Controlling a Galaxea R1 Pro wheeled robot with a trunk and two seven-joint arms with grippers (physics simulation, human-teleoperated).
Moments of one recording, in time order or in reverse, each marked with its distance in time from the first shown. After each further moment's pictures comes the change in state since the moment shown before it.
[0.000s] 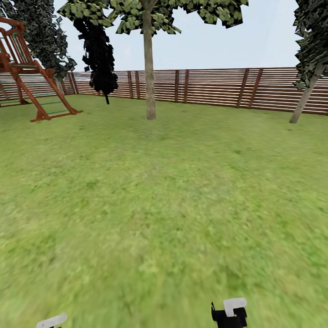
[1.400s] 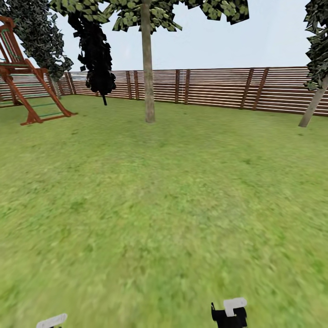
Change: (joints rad) left arm 0.000 0.000 0.000 0.000 0.000 0.001 0.000; right arm 0.000 0.000 0.000 0.000 0.000 0.000 0.000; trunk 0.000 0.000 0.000
